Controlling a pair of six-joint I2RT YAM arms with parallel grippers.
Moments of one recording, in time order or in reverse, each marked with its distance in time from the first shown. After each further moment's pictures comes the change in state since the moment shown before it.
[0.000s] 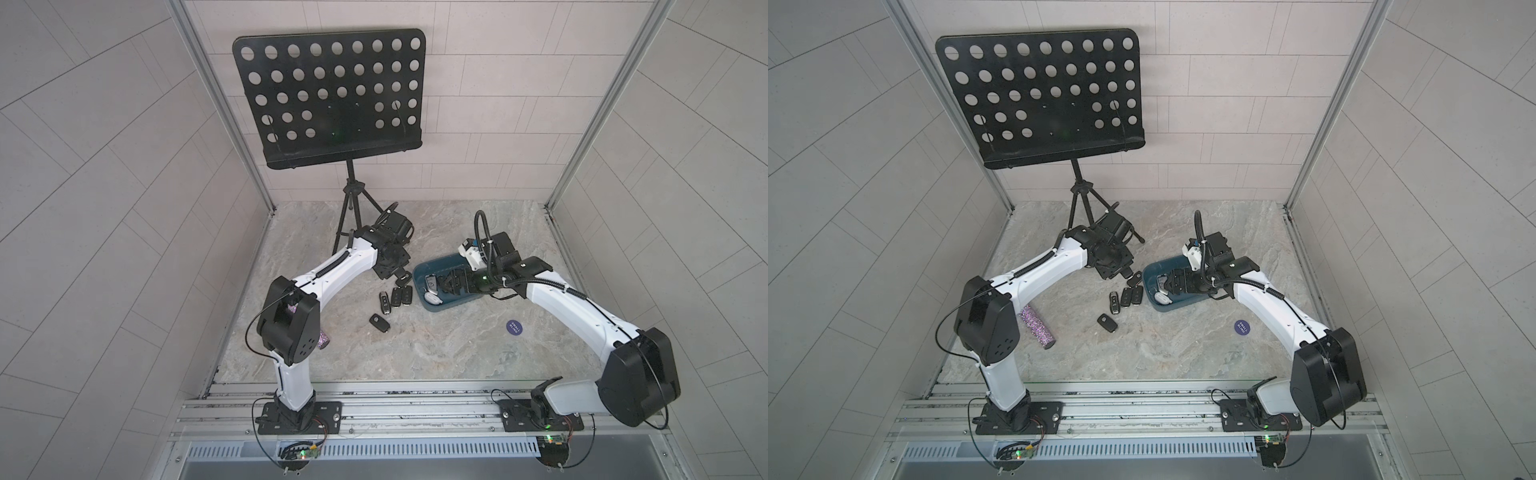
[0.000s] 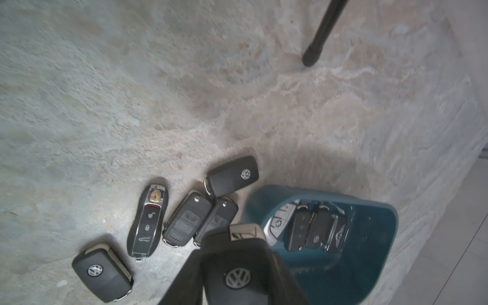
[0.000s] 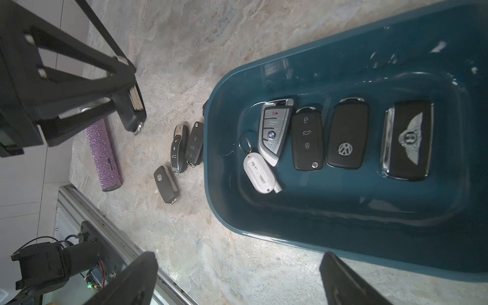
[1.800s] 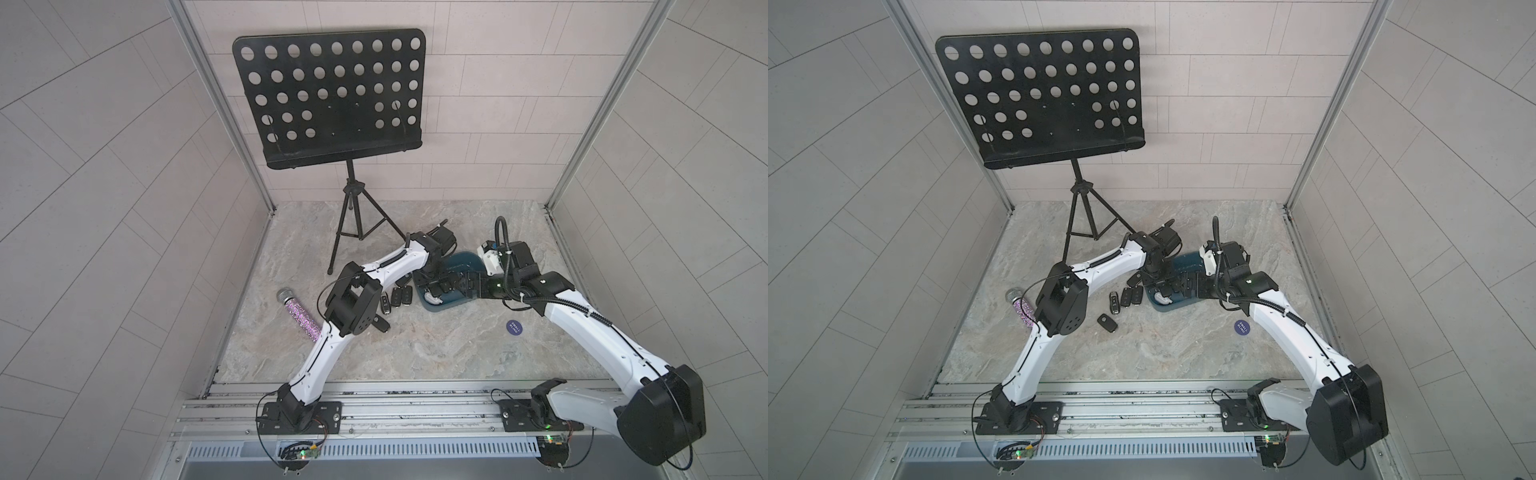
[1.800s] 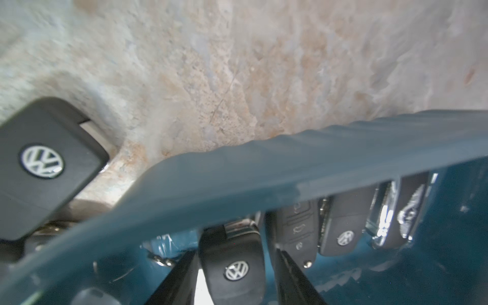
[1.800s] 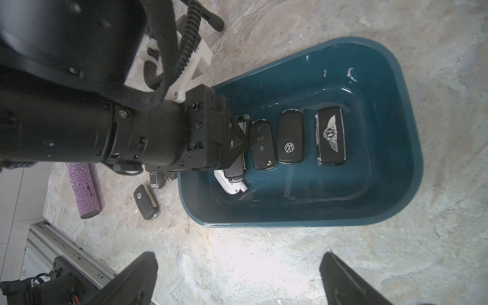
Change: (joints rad) left arm -0.142 0.528 0.483 -0.128 0.113 0.194; right arm -0.039 -0.176 -0.113 0.029 0.129 0.042
